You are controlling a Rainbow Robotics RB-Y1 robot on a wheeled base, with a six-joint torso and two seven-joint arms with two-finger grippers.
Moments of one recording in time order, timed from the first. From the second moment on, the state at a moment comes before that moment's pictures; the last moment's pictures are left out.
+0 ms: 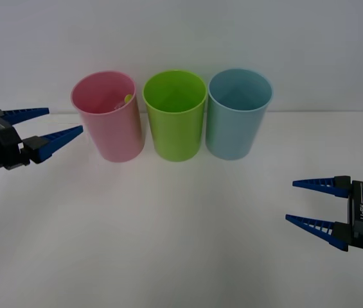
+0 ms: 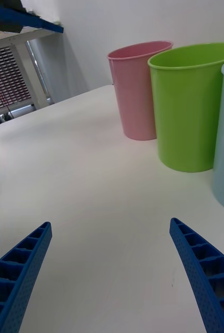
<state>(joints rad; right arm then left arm) 0.03 -0.47 -0.41 -1.68 1.36 -1.53 -0.26 0.23 1.14 0.17 -2.17 -1.39 -0.53 1.09</state>
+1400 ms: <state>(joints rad) 0.03 -0.47 -0.41 -1.68 1.36 -1.53 -0.26 0.53 0.54 0.46 -2.26 -1.63 -1.10 0.74</state>
